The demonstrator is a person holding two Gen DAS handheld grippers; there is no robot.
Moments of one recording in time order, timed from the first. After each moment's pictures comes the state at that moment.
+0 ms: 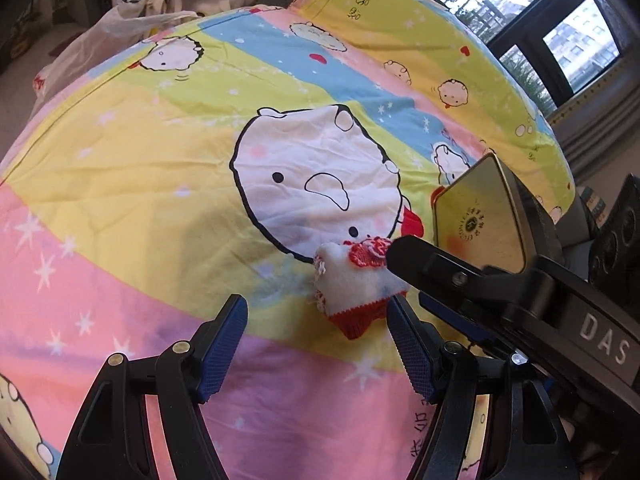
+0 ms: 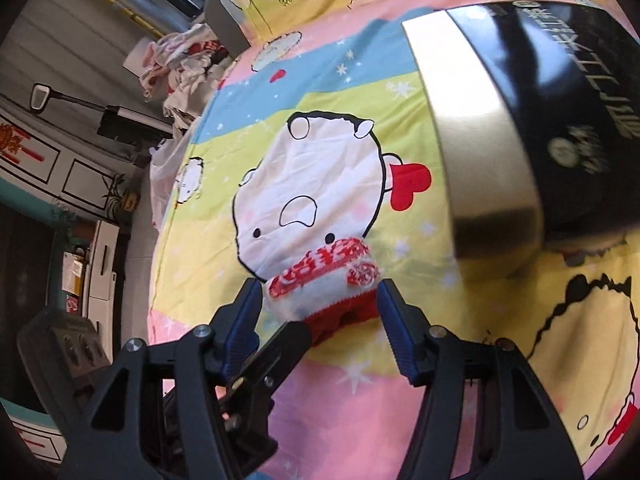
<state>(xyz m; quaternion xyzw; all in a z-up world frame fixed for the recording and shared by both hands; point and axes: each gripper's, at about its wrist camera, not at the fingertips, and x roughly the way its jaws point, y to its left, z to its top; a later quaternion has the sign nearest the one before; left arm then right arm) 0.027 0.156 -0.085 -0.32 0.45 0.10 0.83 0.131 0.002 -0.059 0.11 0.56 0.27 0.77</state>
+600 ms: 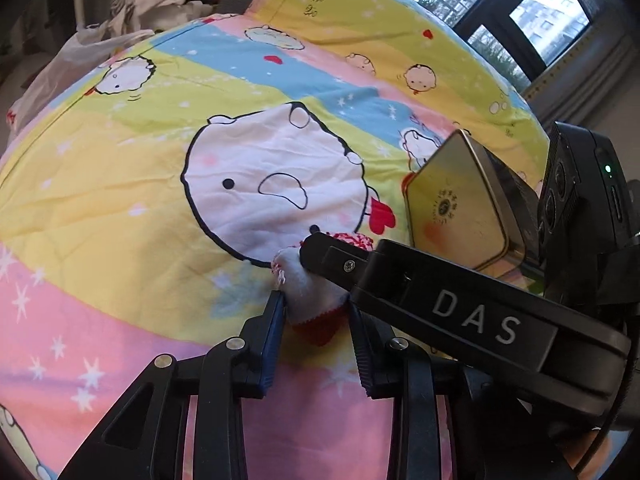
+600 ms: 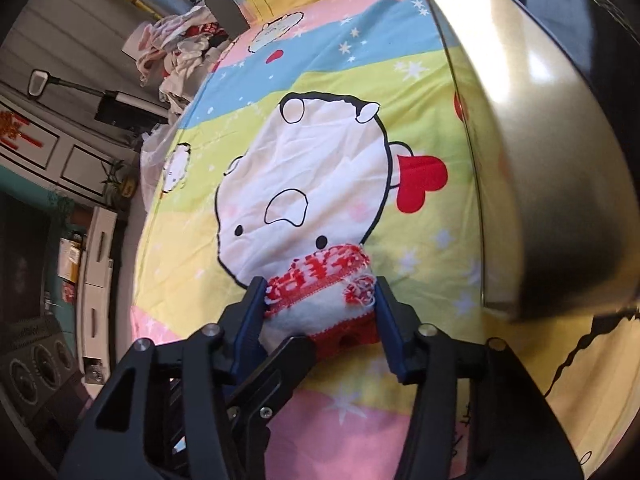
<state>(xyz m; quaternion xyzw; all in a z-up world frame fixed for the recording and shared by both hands) 0.035 0.133 -0.078 -0.28 0.45 0.06 0.85 0.143 0.007 -0.083 0.10 0.57 0.29 0.76</state>
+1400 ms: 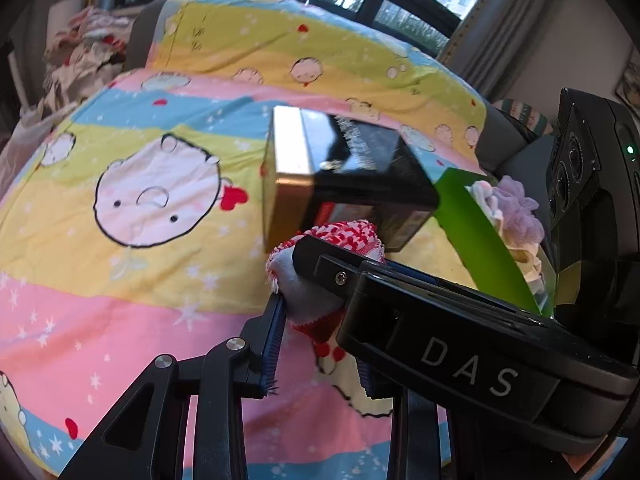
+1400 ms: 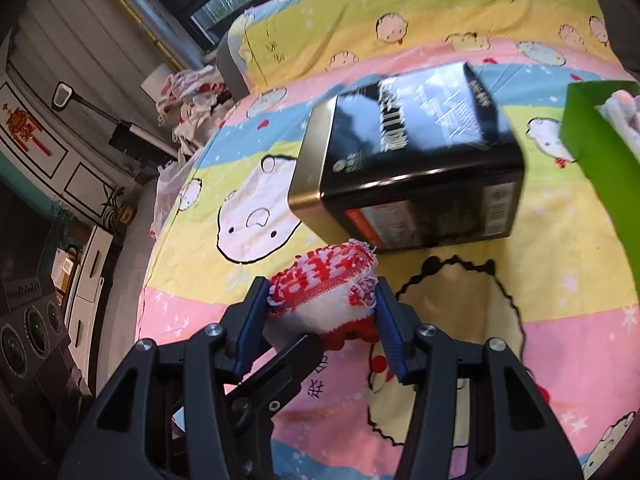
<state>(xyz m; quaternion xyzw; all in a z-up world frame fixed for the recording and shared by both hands) 0.013 0.015 -0.018 -0.18 0.42 -0.02 0.89 0.083 -0.091 -0.014 0.09 0.48 0.27 0.83</state>
